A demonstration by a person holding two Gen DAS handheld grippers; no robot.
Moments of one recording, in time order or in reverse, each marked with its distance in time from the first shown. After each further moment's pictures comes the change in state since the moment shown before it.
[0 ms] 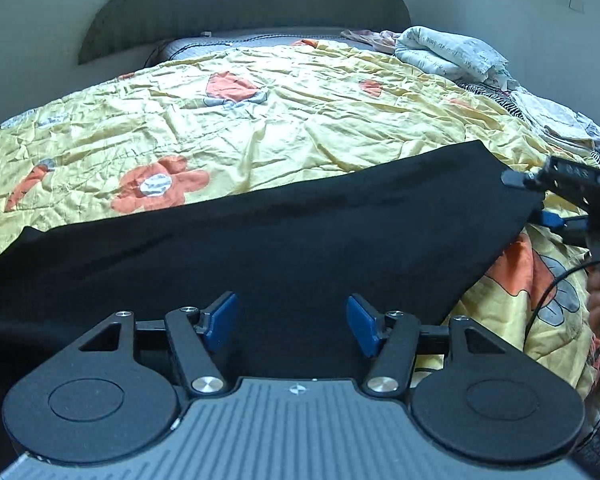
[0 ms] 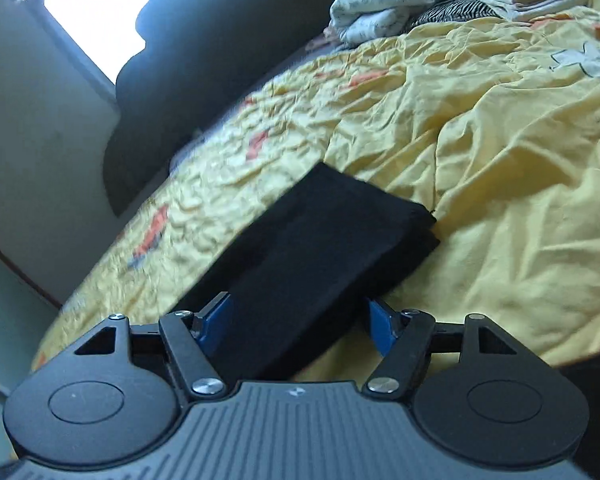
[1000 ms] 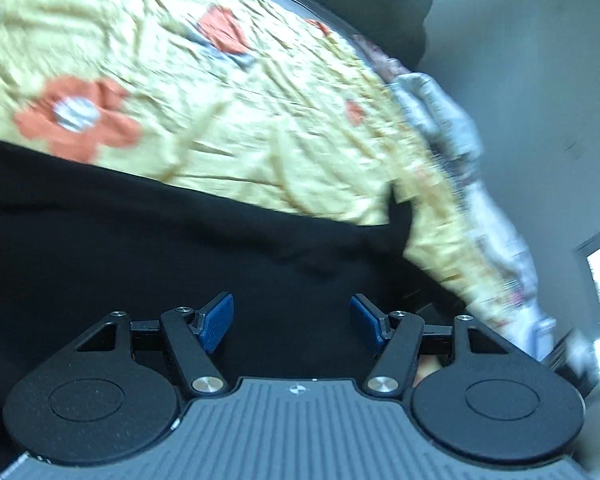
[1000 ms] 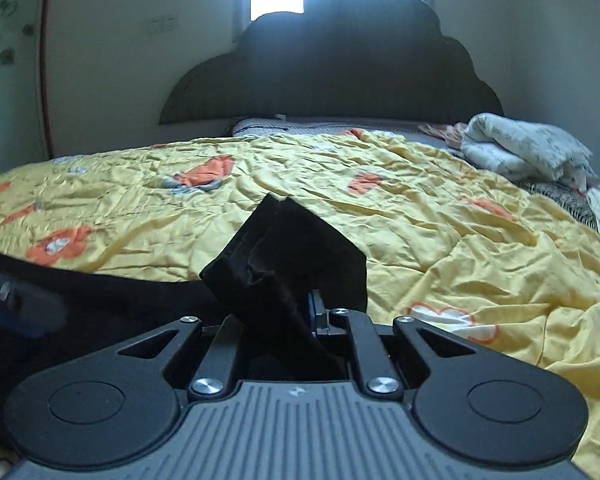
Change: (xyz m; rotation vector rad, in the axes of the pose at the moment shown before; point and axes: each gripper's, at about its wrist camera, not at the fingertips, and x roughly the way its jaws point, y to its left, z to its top) left arm 0.060 0.034 0.050 -0.528 0.118 -0.418; right arm 0.022 0.117 -0.057 -0.800 -0.063 -0.052
